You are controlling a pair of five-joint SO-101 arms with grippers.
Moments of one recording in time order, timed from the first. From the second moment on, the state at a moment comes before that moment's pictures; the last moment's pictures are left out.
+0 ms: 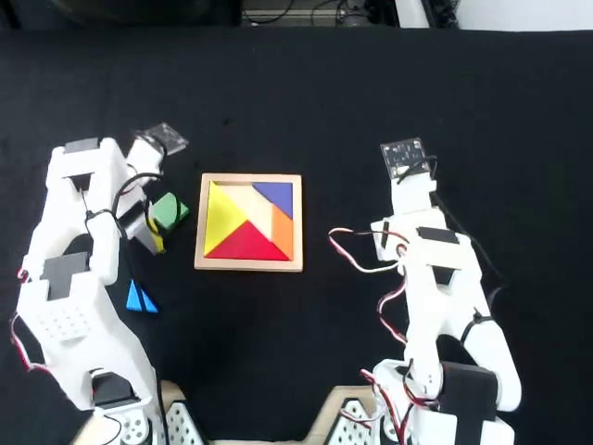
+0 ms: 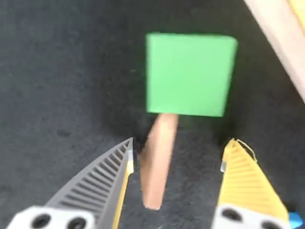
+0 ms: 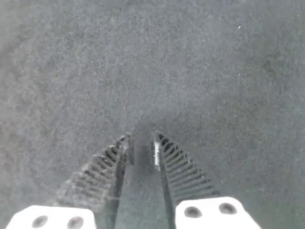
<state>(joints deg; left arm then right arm) -17.6 23.1 4.4 68.1 -53.7 8.1 -17.7 58.5 30.0 19.6</state>
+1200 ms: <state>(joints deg) -18.7 31.1 -4.3 71.7 -73.7 8.1 -17.7 58.5 30.0 19.6</state>
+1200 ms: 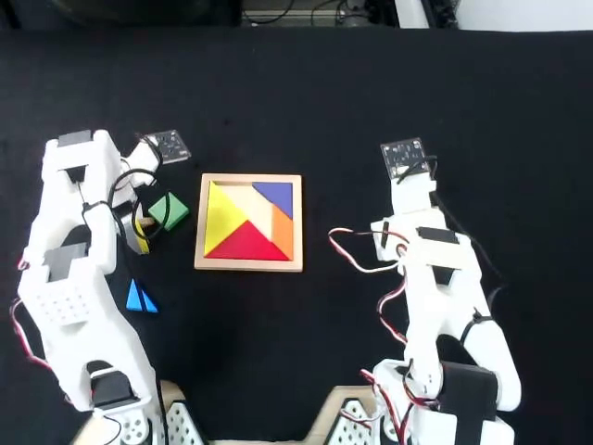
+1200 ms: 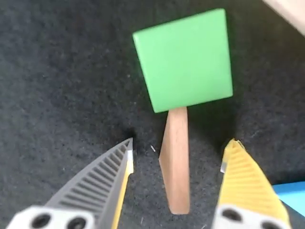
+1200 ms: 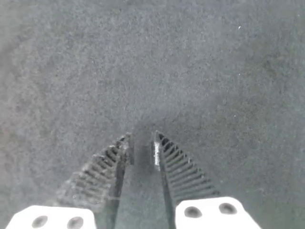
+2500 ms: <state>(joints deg) -1.7 18.3 -22.7 95.5 -57.3 8.1 -17.7 58.5 30.0 19.6</state>
